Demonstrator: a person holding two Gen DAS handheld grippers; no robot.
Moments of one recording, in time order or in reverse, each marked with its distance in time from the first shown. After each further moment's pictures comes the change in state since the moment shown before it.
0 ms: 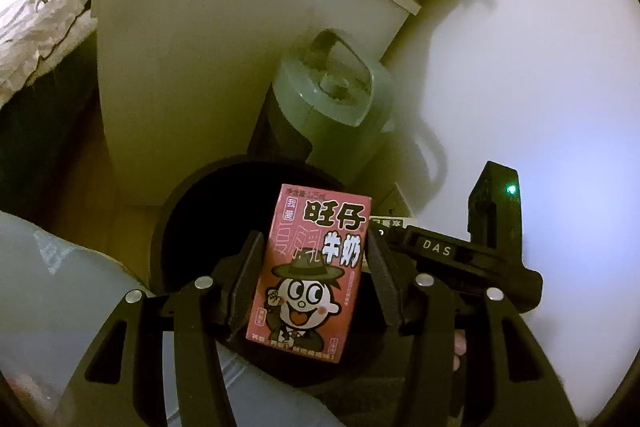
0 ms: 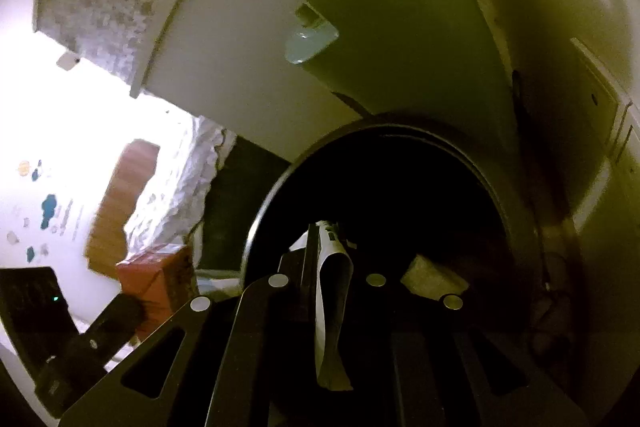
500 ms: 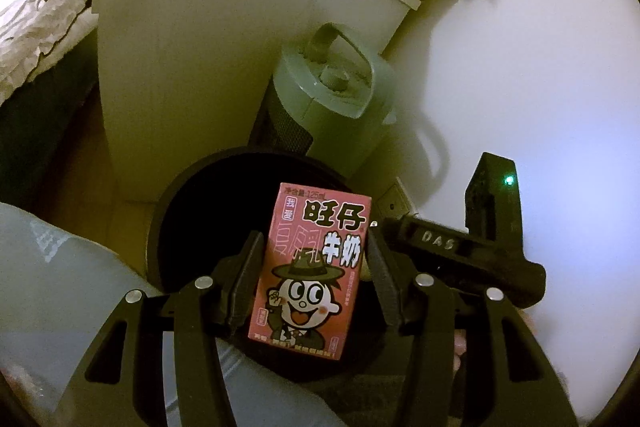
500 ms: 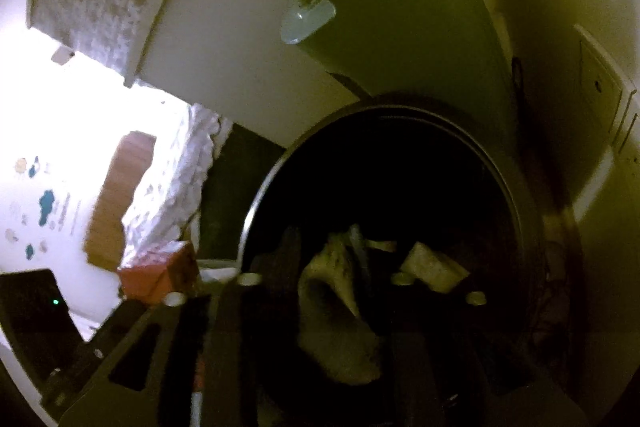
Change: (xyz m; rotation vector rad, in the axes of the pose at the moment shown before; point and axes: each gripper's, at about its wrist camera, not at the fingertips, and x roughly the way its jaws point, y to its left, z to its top) left arm 0.000 -0.003 -0.007 0.008 0.002 0.007; right arm 0.003 0.013 0.005 0.017 0.022 0.023
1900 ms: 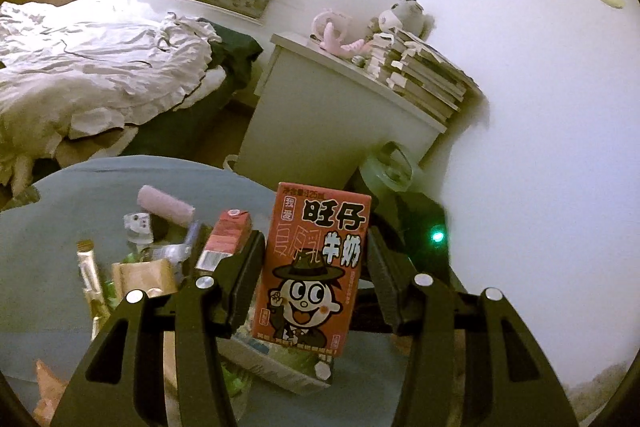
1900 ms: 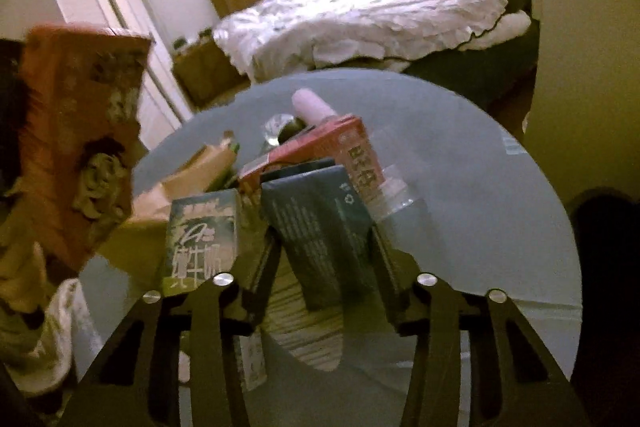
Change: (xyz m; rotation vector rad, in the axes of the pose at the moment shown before) left arm -0.281 0.071 -0.134 -0.171 -0.369 0.146; right arm 0.043 0.229 -0.196 -0.971 0.379 0.260
